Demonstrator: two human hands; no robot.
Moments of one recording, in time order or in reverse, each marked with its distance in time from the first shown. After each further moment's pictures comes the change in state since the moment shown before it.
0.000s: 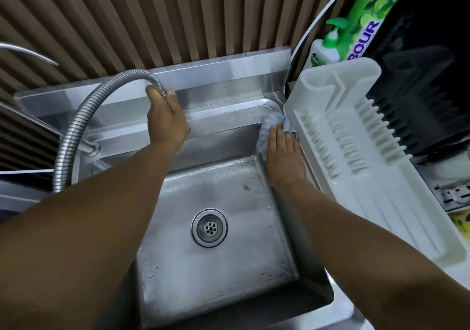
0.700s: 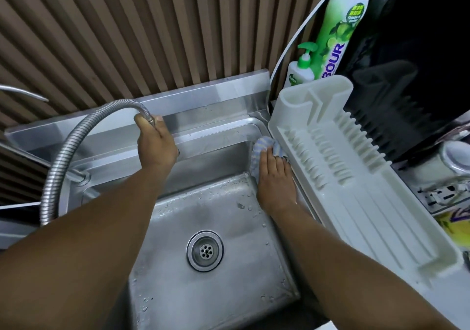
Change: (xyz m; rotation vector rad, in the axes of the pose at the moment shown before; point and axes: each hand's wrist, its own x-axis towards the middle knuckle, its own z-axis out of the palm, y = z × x) left_hand -0.006 0.006 0.002 0.010 0.012 -0.019; right_hand -0.025 0.002 0.001 0.136 0.041 0.025
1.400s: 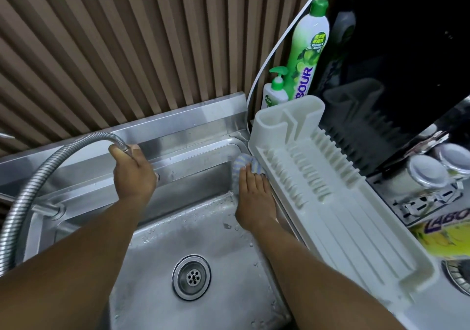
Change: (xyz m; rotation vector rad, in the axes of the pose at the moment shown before) left_hand 0.002 -0.003 0.006 0.038 0.052 -0.005; right_hand 0.006 -0.001 -0.008 0.055 -0.031 -0.013
